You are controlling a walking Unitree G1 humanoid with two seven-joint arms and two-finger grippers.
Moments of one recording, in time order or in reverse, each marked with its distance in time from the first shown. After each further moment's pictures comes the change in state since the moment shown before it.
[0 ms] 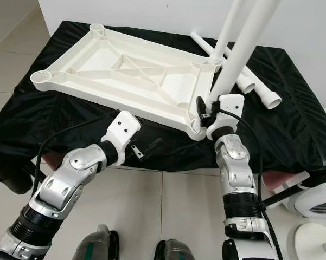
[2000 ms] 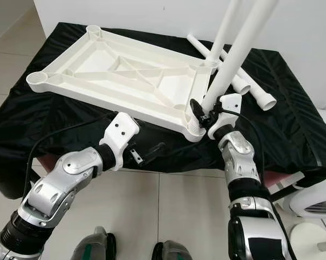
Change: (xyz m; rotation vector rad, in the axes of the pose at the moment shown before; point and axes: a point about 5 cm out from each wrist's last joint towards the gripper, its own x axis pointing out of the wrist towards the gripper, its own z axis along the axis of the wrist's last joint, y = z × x) left arm -0.014 -0.010 0.010 -0.035 -0.012 -0.061; right arm 0.019 -0.005 -0.020 0.052 0.060 0.274
